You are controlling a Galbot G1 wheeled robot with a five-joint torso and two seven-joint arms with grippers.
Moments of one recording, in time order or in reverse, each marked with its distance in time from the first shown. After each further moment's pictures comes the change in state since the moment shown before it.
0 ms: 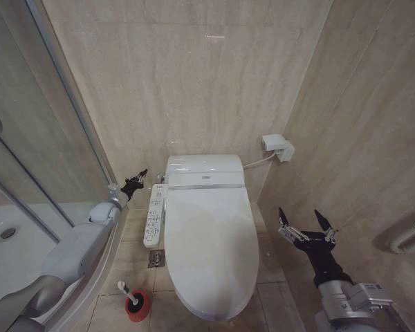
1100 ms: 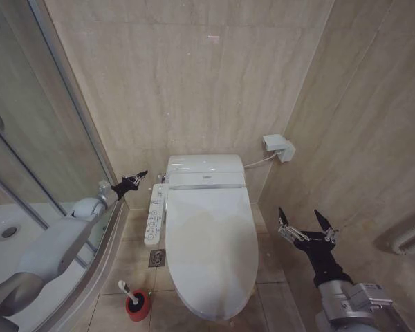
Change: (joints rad) left arm -0.030 0.121 0.067 -0.016 0.010 -0.026 0.239; right arm 0.000 0.000 0.000 0.000 0.000 0.000 0.000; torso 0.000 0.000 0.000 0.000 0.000
